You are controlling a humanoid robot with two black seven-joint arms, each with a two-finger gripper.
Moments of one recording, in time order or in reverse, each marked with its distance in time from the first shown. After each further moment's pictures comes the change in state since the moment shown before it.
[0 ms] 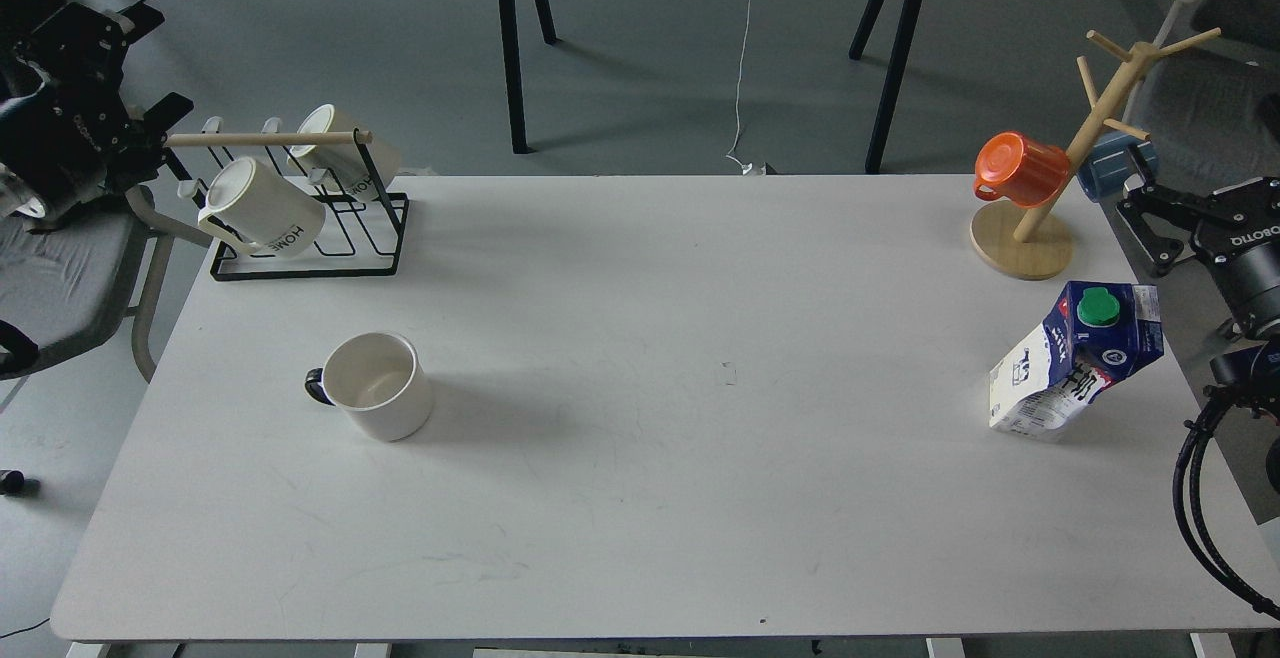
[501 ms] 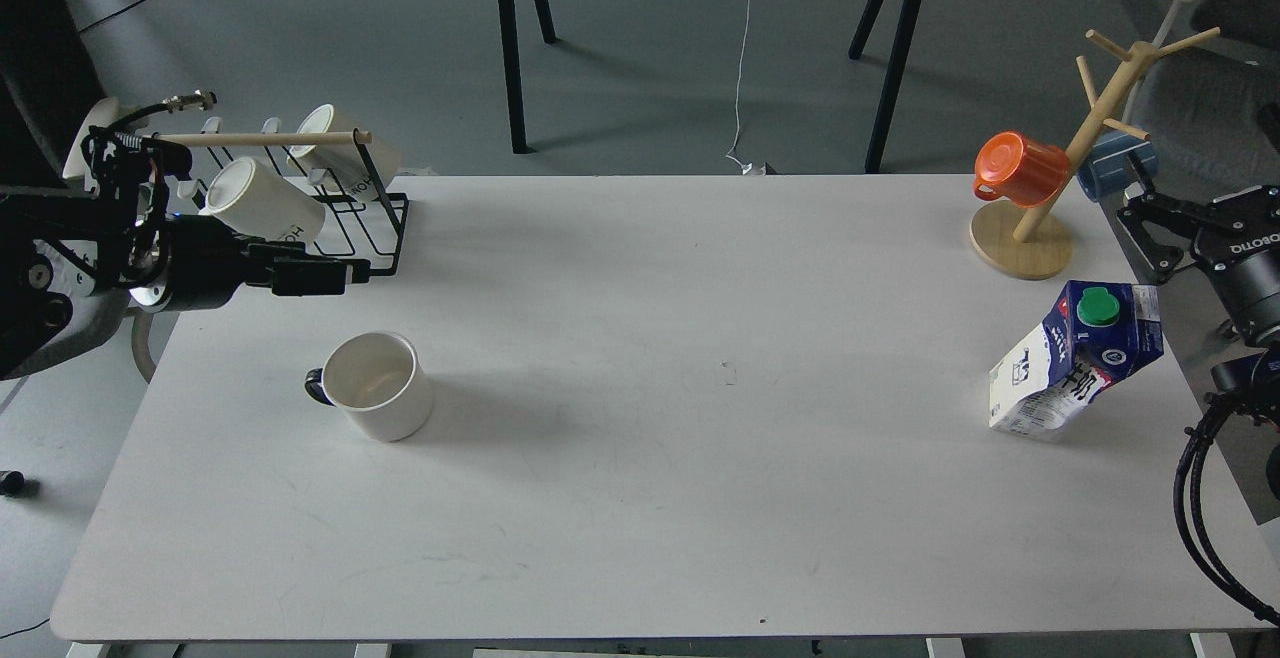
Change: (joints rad) left arm 0.002 -0.034 0.104 -0.275 0.995 0.000 0.000; right arm -0.018 0.000 -0.004 -0.003 0.000 0.000 0.000
